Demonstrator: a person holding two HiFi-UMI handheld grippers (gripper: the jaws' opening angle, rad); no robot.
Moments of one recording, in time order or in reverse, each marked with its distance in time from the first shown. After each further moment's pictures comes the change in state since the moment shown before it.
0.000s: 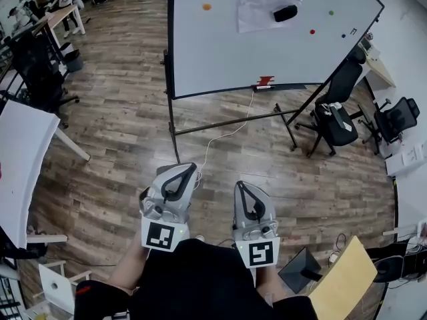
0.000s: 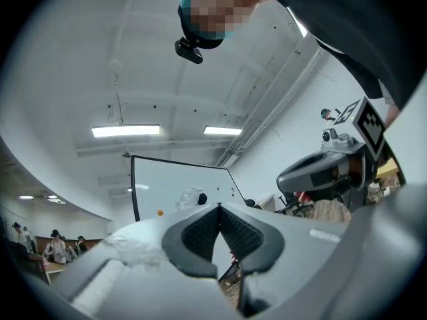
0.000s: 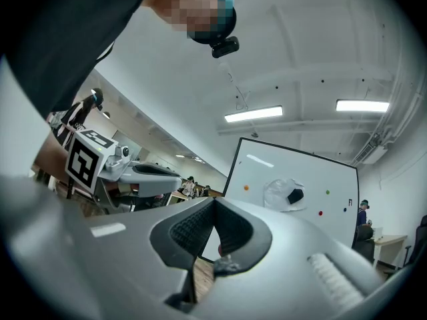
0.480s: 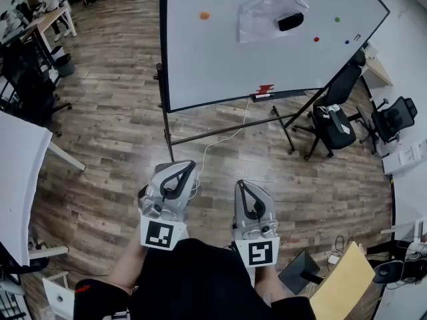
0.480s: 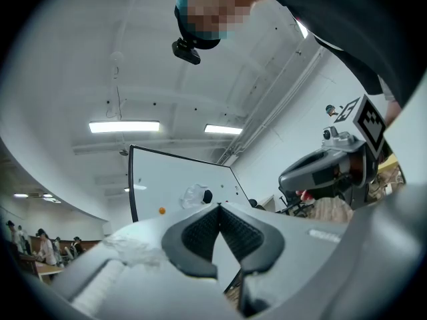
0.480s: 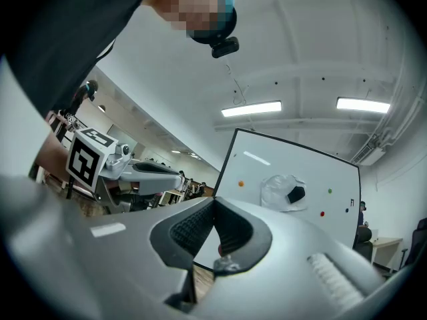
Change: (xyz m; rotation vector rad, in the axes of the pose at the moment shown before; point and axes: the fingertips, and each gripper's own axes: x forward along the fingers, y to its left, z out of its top) left arm 0.071 0.063 -0.046 -0.011 -0.014 -0.021; right arm 0.089 -0.037 -0.027 -0.016 0.033 -0.034
